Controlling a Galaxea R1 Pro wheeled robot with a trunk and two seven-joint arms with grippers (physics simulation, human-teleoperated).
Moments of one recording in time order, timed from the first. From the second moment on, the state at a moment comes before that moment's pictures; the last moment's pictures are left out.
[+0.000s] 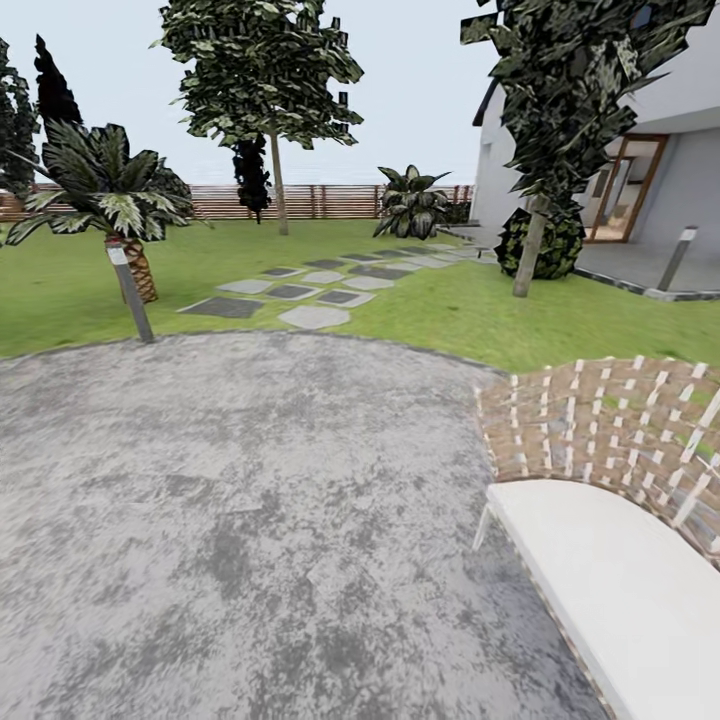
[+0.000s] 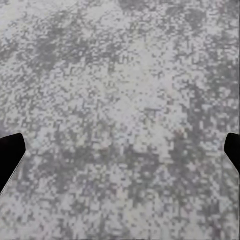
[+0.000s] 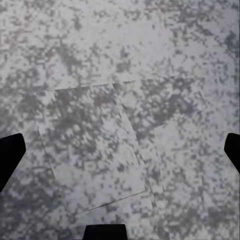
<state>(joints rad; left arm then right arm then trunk) -0.20 0.11 0.12 -0.24 0.05 -0.41 0.00 -0.01 -0.05 -0.02 -0.63 0.01 -0.03 0.00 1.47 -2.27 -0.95</state>
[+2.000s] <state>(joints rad) -0.20 0.11 0.12 -0.24 0.05 -0.41 0.00 -0.01 -0.05 -0.02 -0.63 0.01 -0.03 0.00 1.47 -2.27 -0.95</state>
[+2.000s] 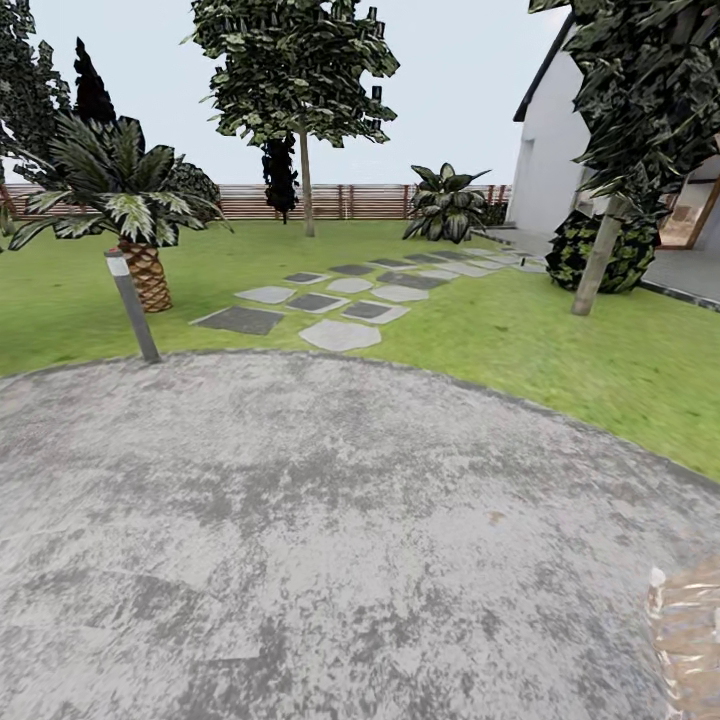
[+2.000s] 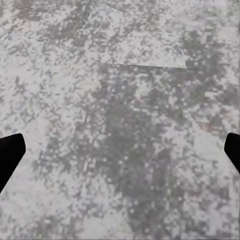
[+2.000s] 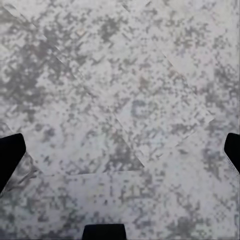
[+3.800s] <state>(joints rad) -0.20 0.11 0.12 -0.24 0.05 -0.41 0.00 -0.01 -0.05 -0.03 -0.63 0.01 -0.03 0.00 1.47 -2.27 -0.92</state>
